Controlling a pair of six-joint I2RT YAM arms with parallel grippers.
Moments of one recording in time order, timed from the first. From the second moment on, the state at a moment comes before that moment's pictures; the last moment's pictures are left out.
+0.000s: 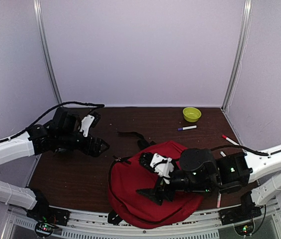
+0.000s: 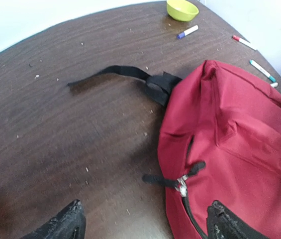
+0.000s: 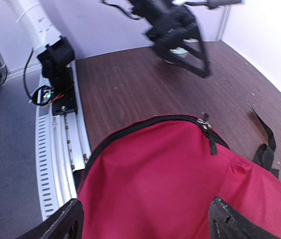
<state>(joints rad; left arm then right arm) -0.71 1.14 0.85 -0.38 0.09 -0.19 1.47 1.28 0.92 -0.10 0.25 0.09</state>
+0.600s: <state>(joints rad) -1.13 1.07 0.80 -0.60 -0.07 -0.71 1.05 1.21 0.82 -0.18 0.37 0.34</state>
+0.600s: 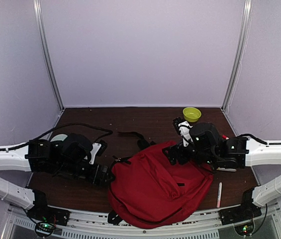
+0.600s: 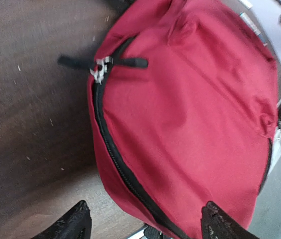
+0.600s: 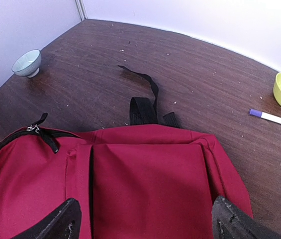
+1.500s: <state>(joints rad) -0.84 1.21 0.79 -0.61 -0.18 -0.55 1.04 1.21 0.75 -0.14 0.32 0.39</state>
